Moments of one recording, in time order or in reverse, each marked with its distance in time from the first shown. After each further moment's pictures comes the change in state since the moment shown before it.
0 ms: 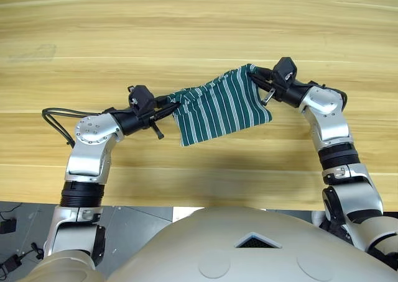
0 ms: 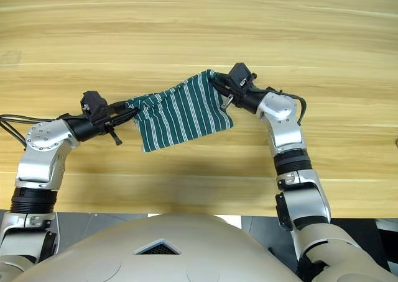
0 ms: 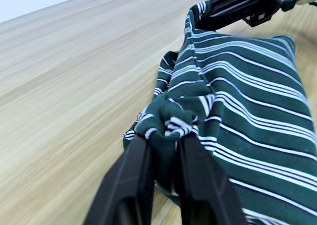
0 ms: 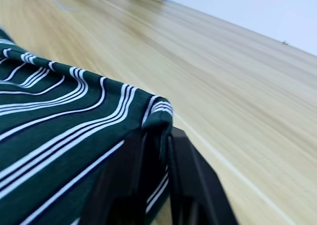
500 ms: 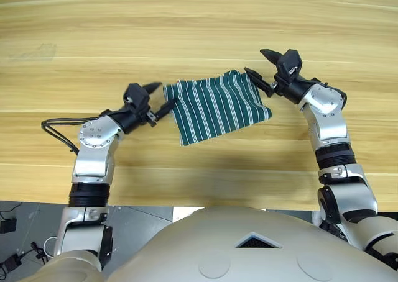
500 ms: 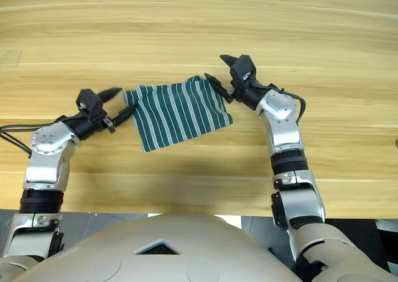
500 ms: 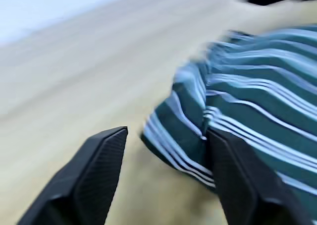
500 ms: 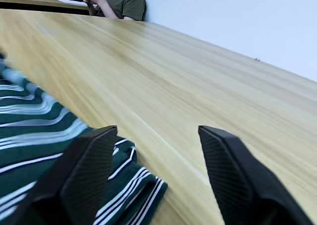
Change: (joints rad) left arm -0.033 -0.106 0.088 0.123 0.112 -0.171 0.246; right arm 0.008 0.043 -0.041 -0.007 0.000 -0.067 -0.053
